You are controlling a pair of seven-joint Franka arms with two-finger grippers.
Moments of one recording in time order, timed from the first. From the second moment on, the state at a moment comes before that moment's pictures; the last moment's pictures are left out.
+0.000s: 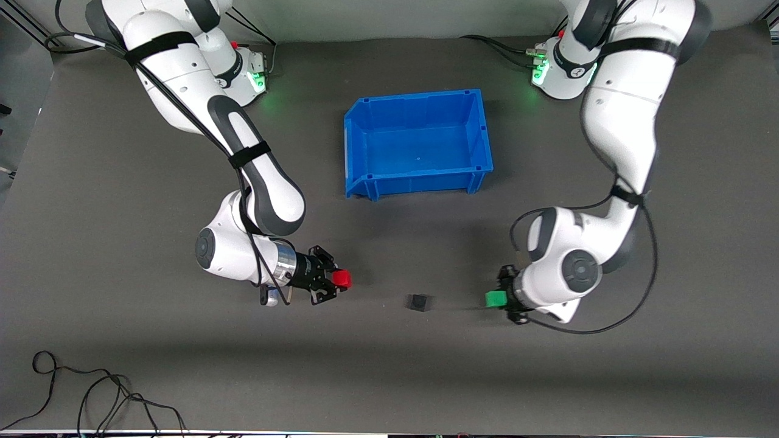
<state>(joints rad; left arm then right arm) -0.27 0.88 -0.11 -1.34 -0.12 2.29 -2.01 0.40 0.74 -0.01 -1.53 0.76 2.38 1.30</state>
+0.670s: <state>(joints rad) -0.39 0.98 -0.12 -1.25 -0.12 2.44 -2.02 0.43 0.84 -0.02 -1.36 0.50 2.39 1.69</state>
